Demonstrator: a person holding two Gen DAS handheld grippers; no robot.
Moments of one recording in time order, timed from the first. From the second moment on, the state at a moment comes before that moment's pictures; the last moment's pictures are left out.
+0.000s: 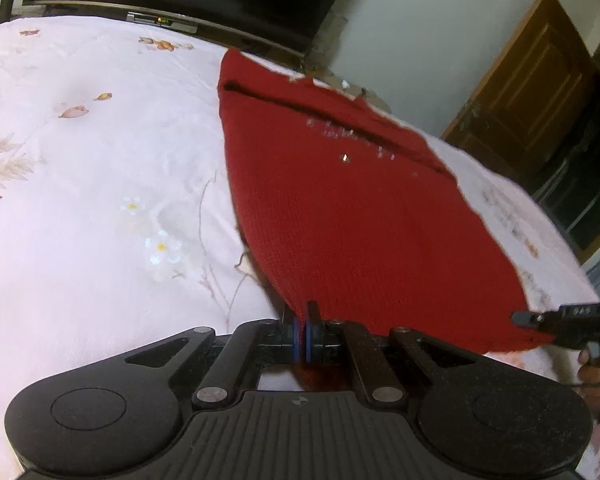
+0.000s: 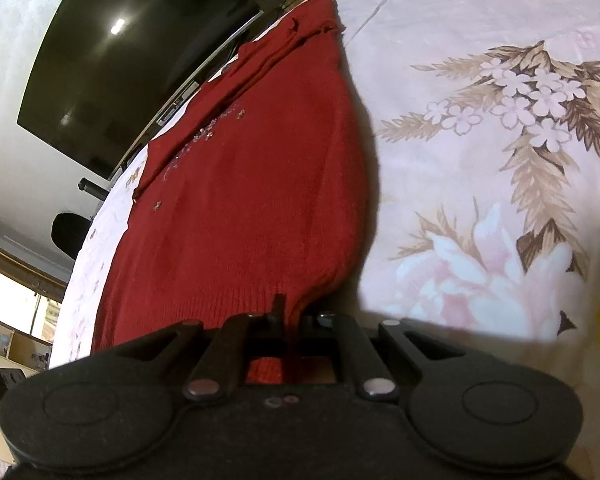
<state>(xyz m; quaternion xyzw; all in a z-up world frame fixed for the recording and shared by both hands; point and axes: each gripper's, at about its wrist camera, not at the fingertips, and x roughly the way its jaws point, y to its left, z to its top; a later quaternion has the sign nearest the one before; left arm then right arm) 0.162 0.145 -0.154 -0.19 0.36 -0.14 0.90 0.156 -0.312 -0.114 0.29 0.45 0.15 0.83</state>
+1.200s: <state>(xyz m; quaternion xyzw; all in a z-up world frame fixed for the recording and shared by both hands) 0.327 0.157 -0.036 -0.22 0.22 -0.14 0.94 0.290 -0.309 0.025 0.16 0.31 0.20 0.91</state>
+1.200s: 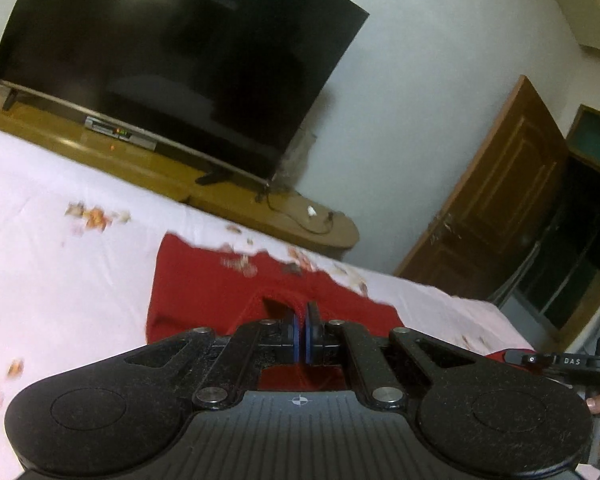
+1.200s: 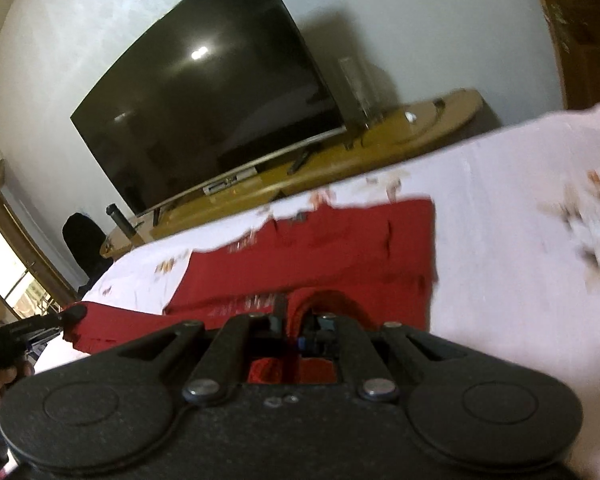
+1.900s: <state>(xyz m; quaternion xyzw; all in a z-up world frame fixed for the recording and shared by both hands) 0.571 0.138 -0.116 -0.19 0.32 -0.09 0.93 0.530 -0.324 -0.063 0.24 0.39 0.19 0.87</state>
